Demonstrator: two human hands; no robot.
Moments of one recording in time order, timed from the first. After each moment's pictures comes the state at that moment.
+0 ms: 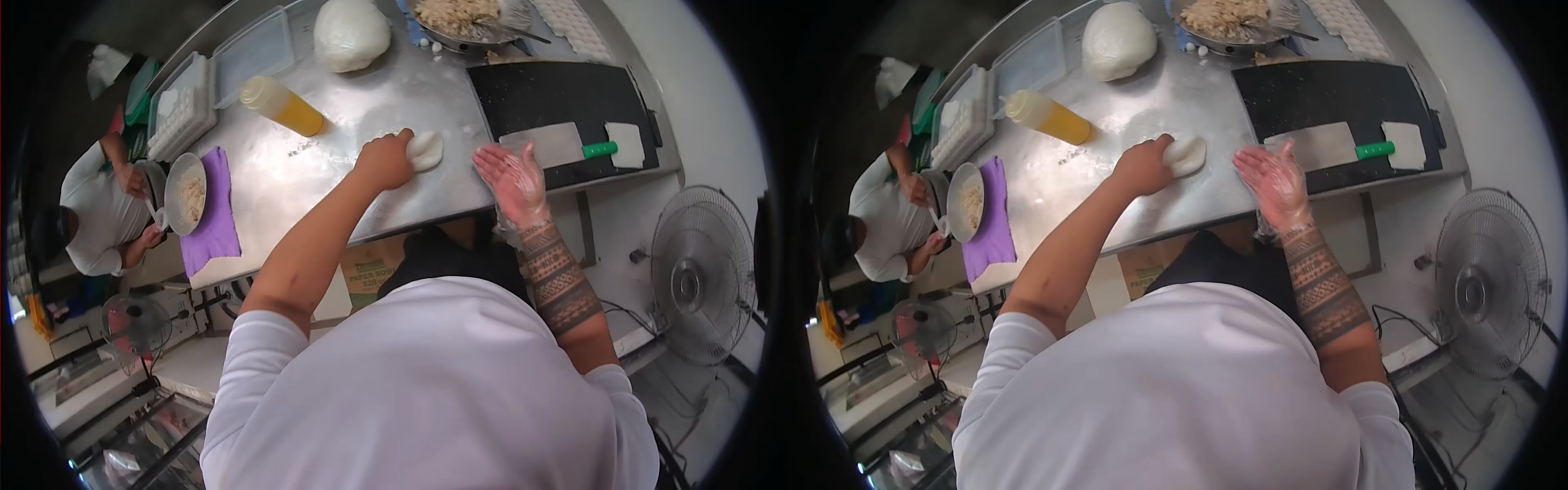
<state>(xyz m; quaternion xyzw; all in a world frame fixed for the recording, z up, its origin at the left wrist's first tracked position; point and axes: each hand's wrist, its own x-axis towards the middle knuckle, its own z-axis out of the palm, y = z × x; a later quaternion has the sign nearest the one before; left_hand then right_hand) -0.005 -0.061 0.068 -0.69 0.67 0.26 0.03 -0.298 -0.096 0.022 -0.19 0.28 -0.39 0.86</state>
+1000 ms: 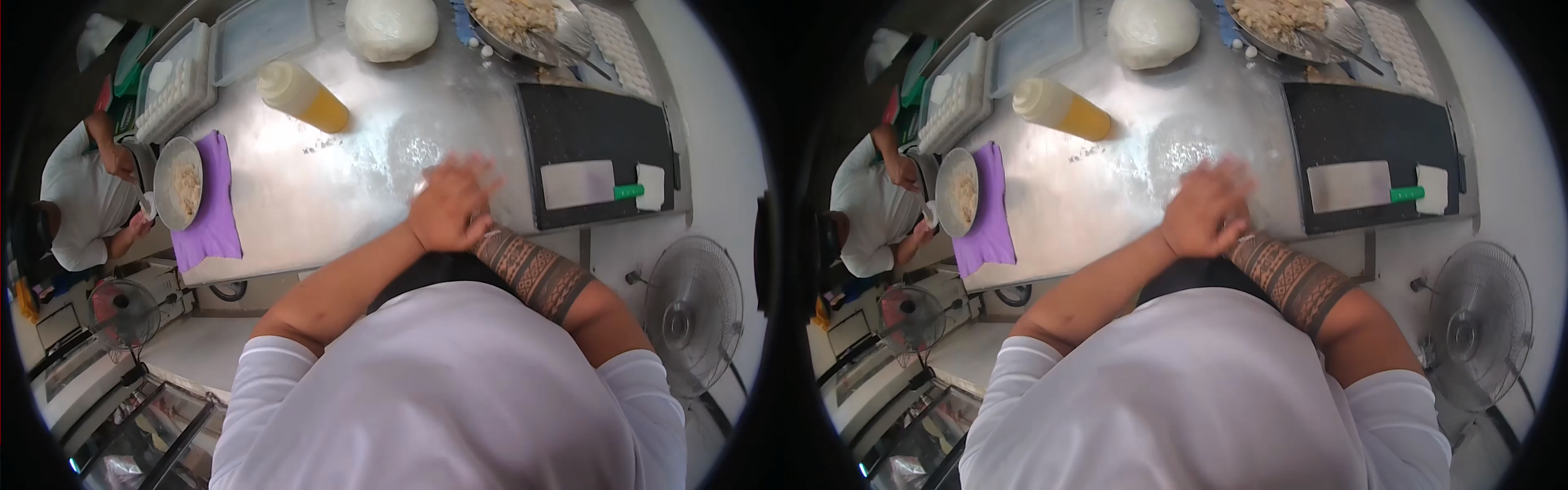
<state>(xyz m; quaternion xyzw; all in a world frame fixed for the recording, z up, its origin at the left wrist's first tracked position) -0.020 -0.020 0.050 -0.52 0.77 0.07 -0.37 -0.148 -0.077 0.011 -0.91 0.27 -0.09 0.31</state>
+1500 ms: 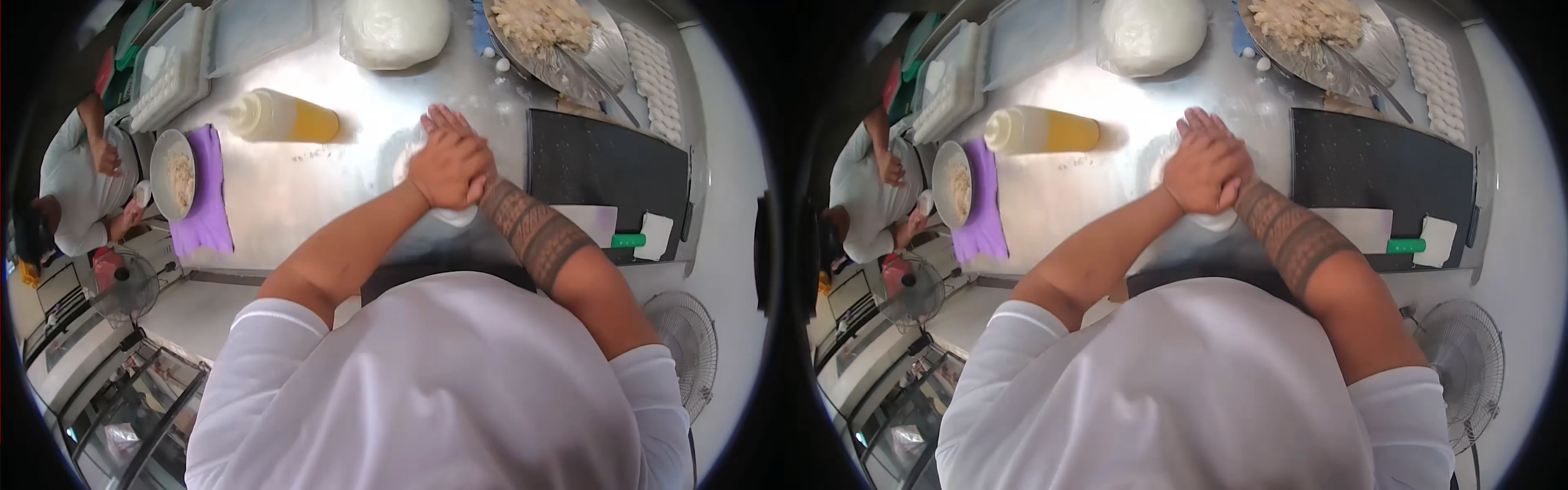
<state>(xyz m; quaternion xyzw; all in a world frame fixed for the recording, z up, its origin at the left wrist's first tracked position) -0.005 -0.143 0.007 -0.54 0.77 0.05 -0.35 -0.113 -0.213 -0.053 -0.97 0.20 -0.12 0.10</state>
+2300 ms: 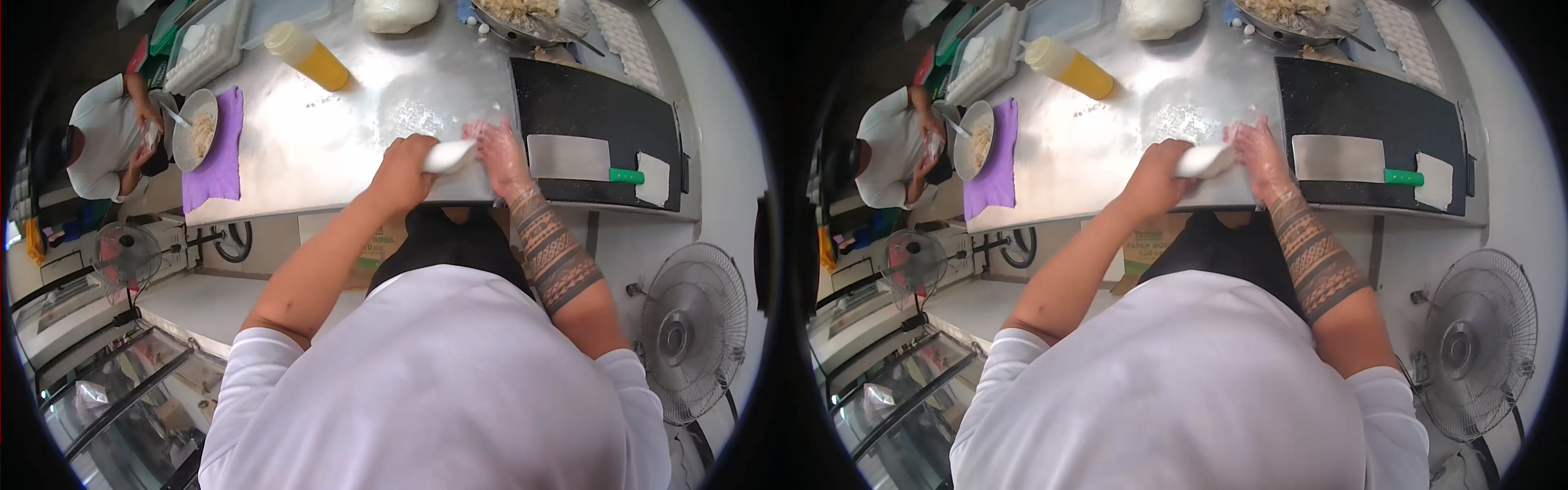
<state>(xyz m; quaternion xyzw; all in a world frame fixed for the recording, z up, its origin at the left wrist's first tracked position) -0.052 0.018 0.071 -0.72 0.60 0.25 -0.23 -0.227 -0.122 -0.008 -0.28 0.38 -0.27 0.84</state>
